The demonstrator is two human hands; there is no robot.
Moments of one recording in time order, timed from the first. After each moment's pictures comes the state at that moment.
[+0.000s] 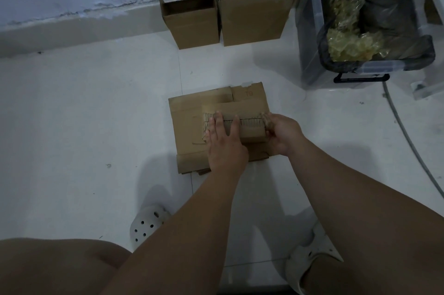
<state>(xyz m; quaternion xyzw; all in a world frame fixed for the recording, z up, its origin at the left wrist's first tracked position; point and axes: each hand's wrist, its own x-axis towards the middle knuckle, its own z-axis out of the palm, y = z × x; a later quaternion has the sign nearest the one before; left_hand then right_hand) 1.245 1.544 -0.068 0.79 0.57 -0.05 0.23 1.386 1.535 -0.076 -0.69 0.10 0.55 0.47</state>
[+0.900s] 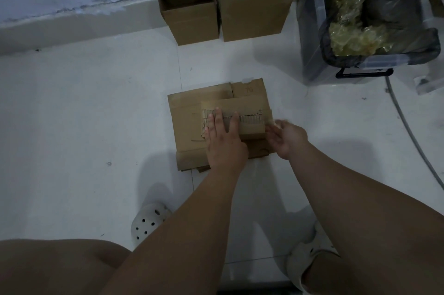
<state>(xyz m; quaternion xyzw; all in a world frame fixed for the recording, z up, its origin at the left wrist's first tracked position) 1.243 1.545 -0.072 0.79 0.57 -0.05 0.22 1.383 1.517 -0.076 -0.65 0.22 0.52 0.51</state>
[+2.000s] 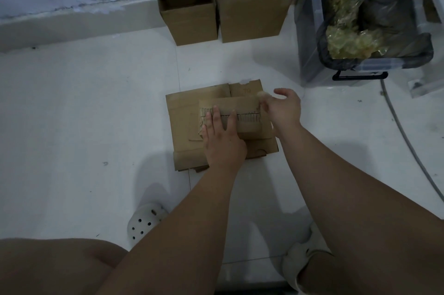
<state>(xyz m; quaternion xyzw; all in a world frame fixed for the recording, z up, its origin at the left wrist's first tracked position) 1.247 1.549 -0.066 0.78 0.58 -0.03 0.23 1.385 1.560 -0.050 -0.80 -0.06 0.38 0.46</state>
